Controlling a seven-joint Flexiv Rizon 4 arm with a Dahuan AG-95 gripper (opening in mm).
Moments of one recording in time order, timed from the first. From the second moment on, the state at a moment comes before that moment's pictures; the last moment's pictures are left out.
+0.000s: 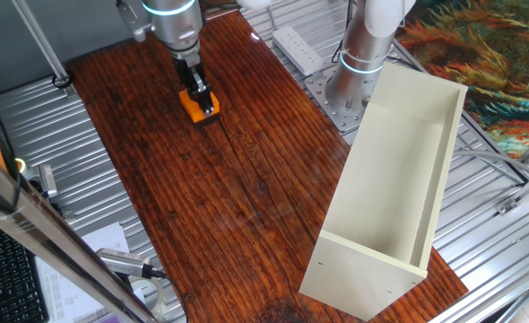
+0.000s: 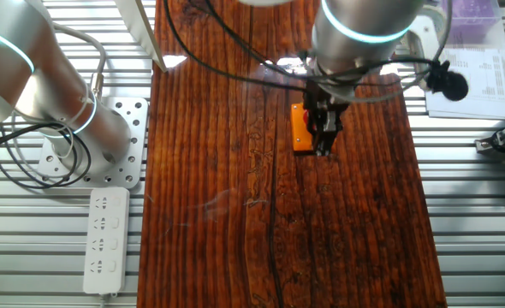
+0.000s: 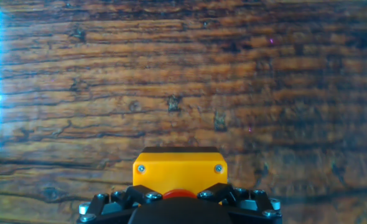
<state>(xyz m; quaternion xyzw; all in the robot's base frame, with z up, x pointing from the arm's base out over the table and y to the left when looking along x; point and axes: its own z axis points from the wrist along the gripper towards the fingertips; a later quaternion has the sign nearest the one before) 0.473 -0.047 0.165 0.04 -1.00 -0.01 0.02</state>
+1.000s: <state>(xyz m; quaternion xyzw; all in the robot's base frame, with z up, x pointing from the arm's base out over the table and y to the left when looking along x) 0.488 -0.052 0.146 0.04 -1.00 0.00 0.01</state>
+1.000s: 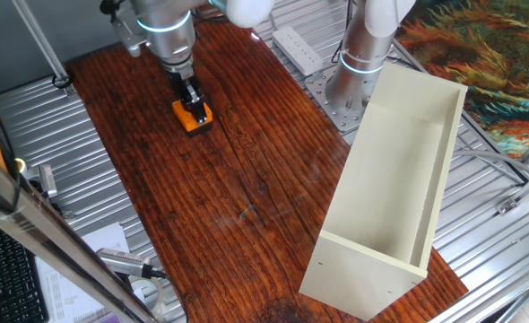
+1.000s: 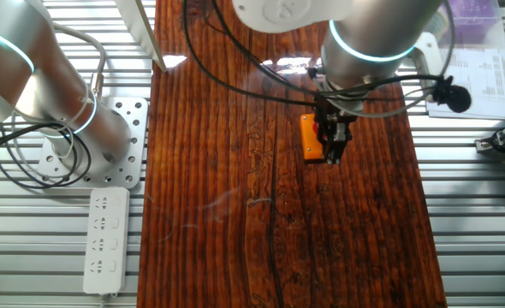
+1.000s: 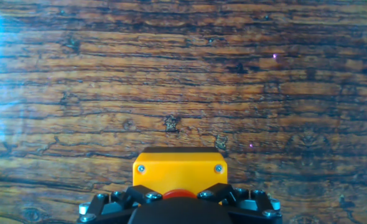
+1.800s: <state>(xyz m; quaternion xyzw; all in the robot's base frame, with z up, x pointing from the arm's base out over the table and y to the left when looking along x) 0.507 -0.061 0.103 0.03 -1.00 0.00 0.02</state>
